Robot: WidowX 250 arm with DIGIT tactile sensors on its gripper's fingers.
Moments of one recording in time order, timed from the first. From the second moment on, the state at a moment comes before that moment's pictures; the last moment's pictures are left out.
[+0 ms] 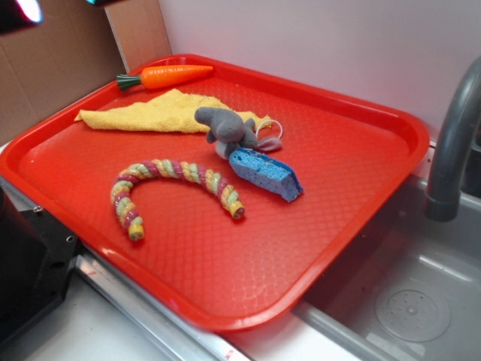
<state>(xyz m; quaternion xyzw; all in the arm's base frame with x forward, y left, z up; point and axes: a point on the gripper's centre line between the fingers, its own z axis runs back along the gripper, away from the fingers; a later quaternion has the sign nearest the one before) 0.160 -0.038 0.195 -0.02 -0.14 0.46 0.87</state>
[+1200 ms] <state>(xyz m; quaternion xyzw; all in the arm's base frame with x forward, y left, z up) 0.252 -0.051 0.041 0.02 -0.09 0.45 0.89</state>
